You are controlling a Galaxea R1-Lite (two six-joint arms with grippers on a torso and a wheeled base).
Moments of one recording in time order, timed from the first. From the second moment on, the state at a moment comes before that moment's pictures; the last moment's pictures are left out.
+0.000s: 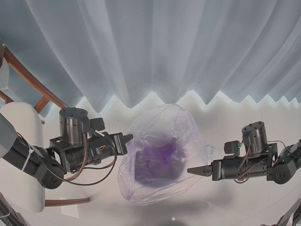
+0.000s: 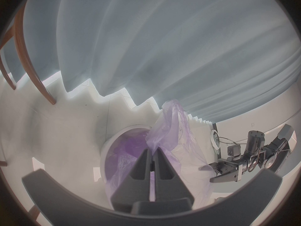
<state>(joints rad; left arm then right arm) -0.52 1.82 -0.65 -0.83 -0.15 -0.49 0.39 1.71 -0.55 -0.48 0.32 0.46</state>
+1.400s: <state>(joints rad) -0.38 1.83 -0.55 -0.79 -0.15 -0.28 0.16 2.19 -1.00 -1.01 0.39 0.28</state>
